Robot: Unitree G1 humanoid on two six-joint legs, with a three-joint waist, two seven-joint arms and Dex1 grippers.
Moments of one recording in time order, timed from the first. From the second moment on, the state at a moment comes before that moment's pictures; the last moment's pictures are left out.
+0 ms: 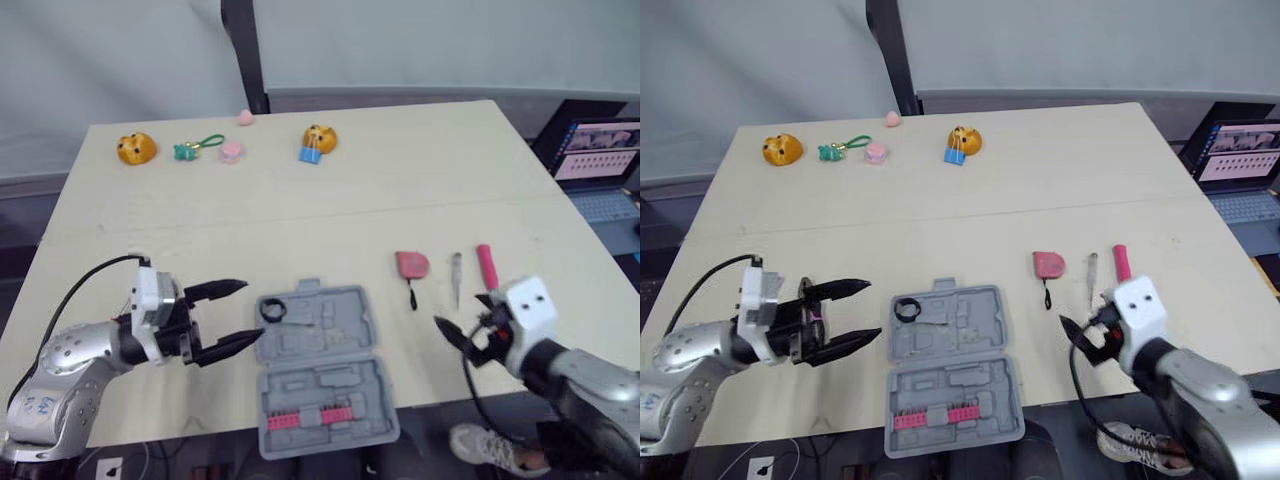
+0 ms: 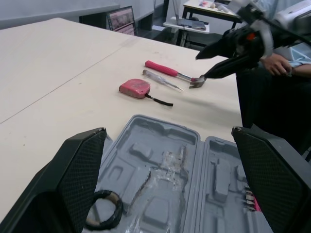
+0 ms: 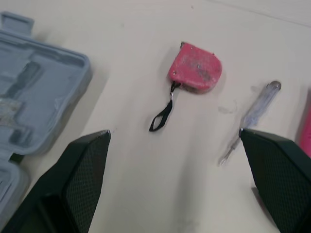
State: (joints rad) left arm 0.04 0.68 0.24 -0.39 -0.64 0.36 -1.00; right arm 0.12 -0.61 -0.24 -0.73 0.48 0.98 0.31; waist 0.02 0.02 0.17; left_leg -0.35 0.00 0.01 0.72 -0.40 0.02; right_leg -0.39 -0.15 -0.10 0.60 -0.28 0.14
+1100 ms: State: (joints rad) left arm 0.08 0.68 0.20 -0.47 -0.58 0.35 -0.90; right arm -0.35 -0.28 0.00 -0.17 0.23 1.02 0.13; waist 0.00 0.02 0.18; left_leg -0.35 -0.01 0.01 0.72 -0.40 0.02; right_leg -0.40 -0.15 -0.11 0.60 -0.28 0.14
